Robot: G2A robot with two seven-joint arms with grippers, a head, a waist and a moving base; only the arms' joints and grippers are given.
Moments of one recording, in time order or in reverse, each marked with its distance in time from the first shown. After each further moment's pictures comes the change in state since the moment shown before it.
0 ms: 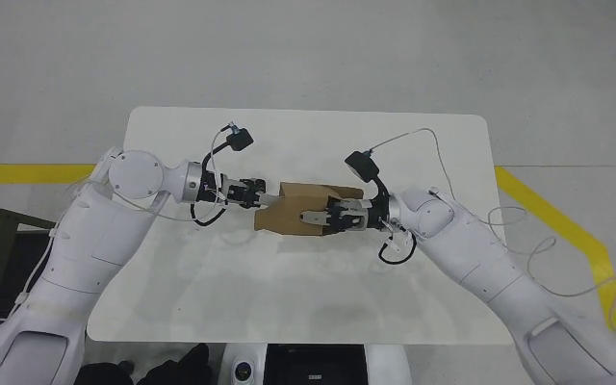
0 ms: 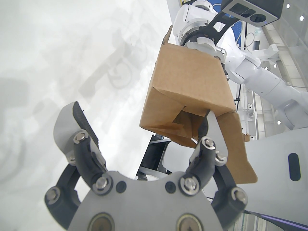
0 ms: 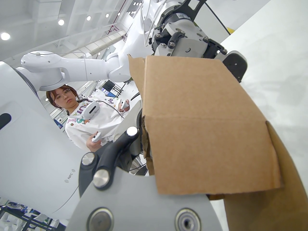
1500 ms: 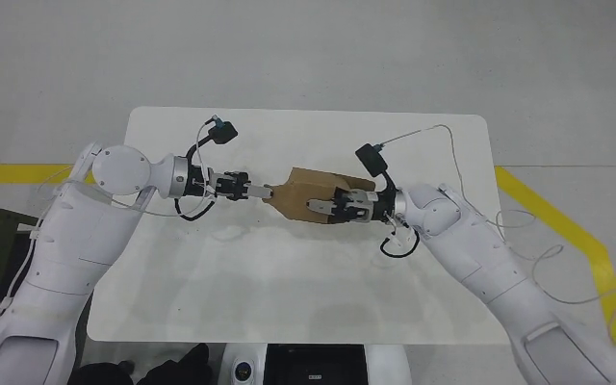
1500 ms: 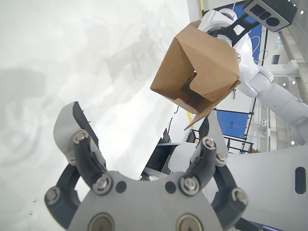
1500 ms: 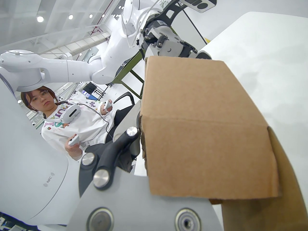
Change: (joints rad) left arm 0.014 0.028 -0.062 -0.033 0.096 0.080 -0.002; right arm -0.049 -0.022 0.129 -0.007 -0.196 0.000 -0.072
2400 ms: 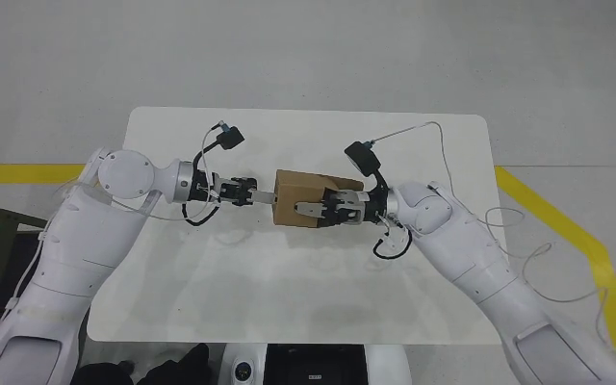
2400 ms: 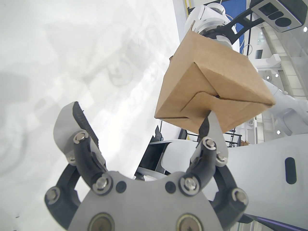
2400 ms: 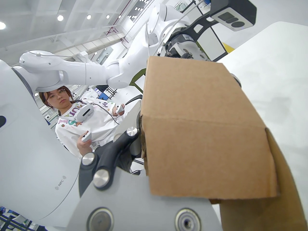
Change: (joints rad) left arm 0.008 -0.009 0.028 0.011 -0.087 -0.036 -0.004; right arm -0.001 -0.042 0.013 -0.047 0.090 0.000 0.072
